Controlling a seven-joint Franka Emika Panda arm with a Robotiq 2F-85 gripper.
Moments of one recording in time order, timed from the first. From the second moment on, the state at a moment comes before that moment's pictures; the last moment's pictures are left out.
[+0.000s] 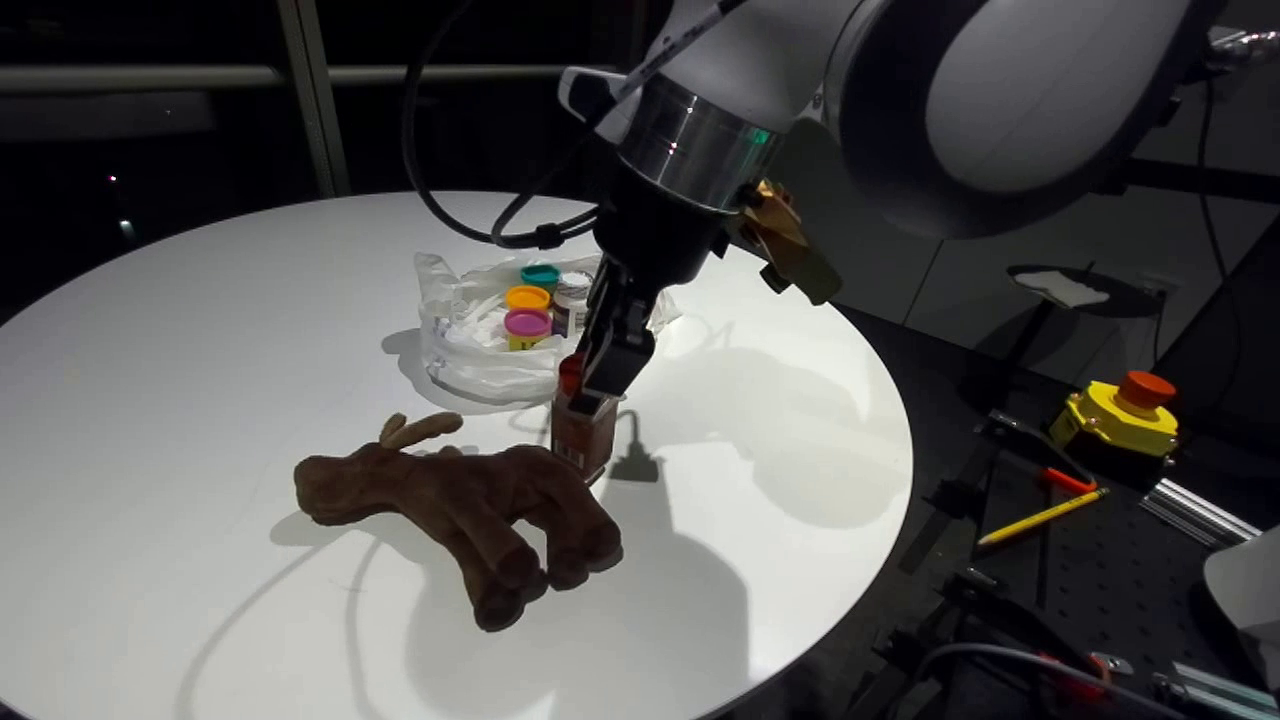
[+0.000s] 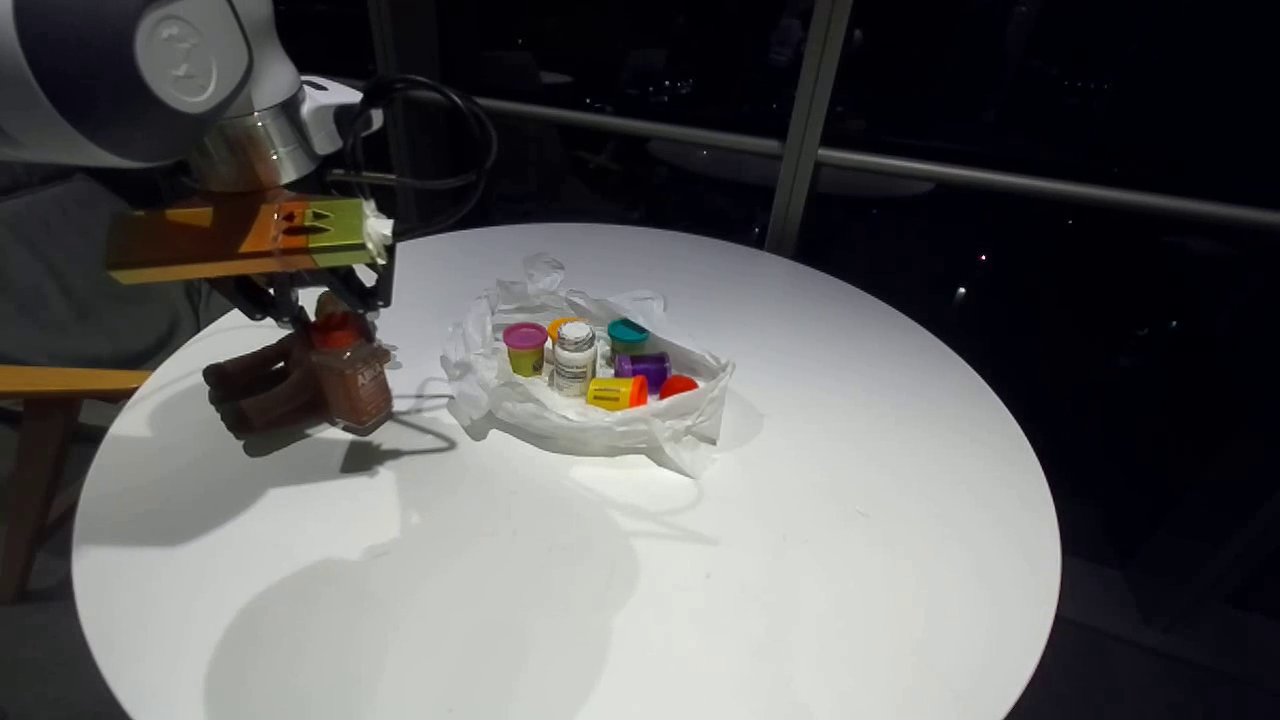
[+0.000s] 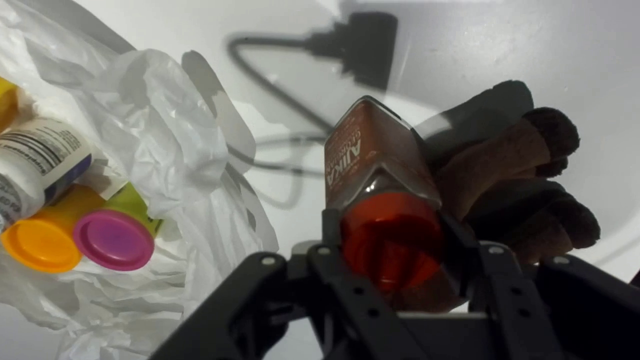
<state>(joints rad) 0.23 0.29 0.15 -2.47 -0.16 3.05 -0.25</state>
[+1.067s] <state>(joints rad) 0.31 0.29 -0.05 -2.25 -0.22 2.76 0.03</state>
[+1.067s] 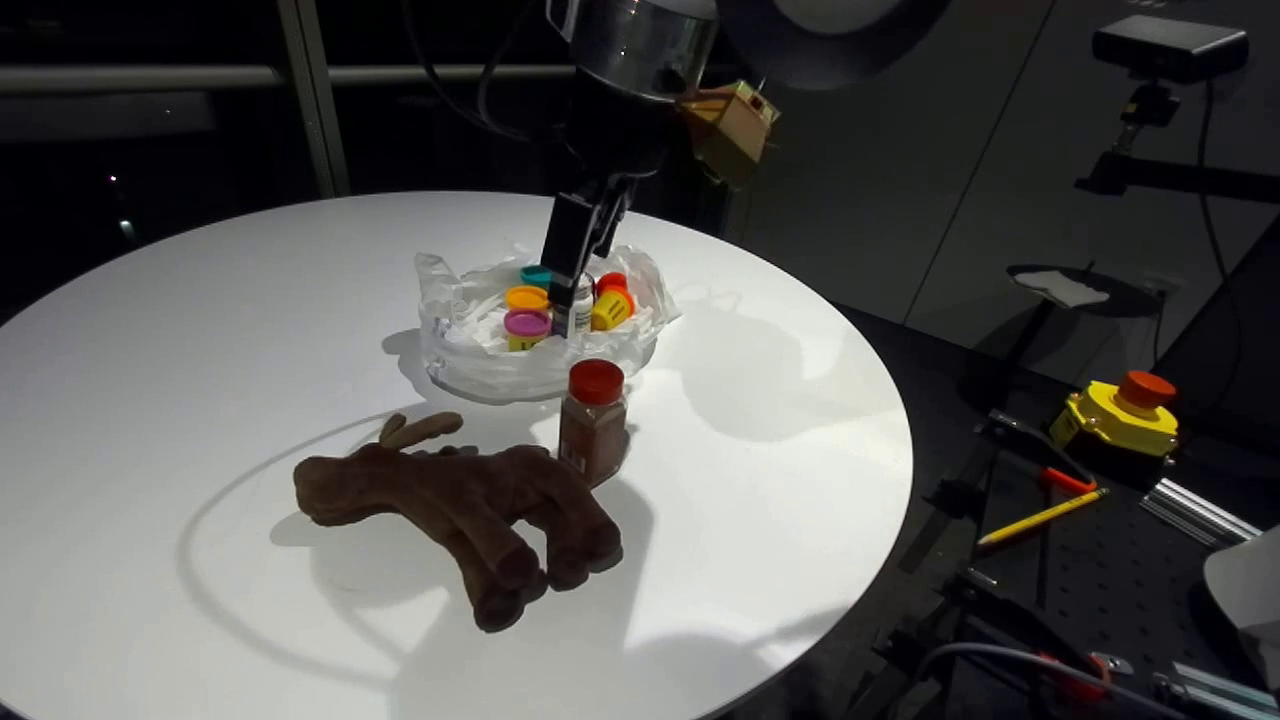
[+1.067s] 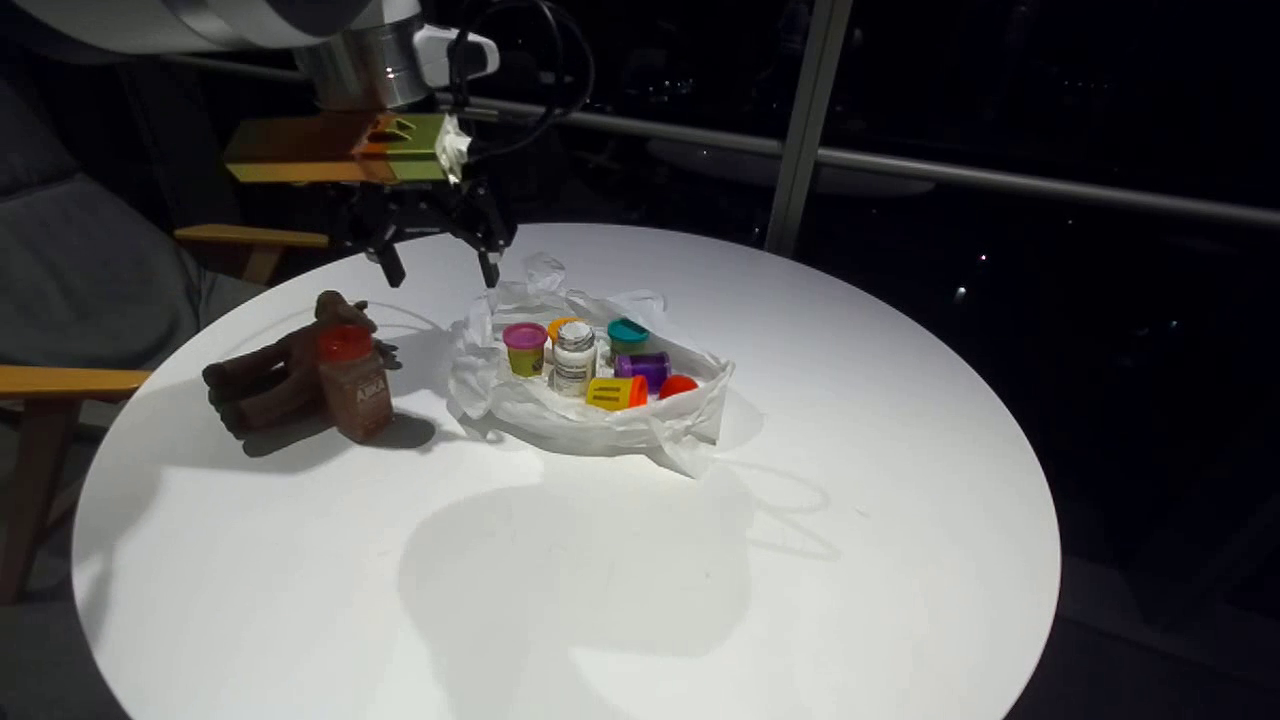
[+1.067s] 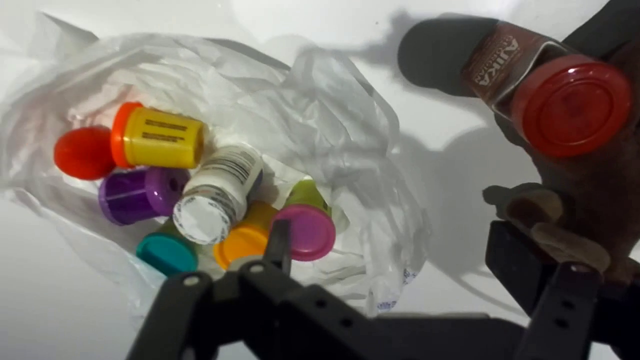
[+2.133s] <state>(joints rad) 0.32 0.58 -0.05 -1.93 -0.06 2.66 0.52</state>
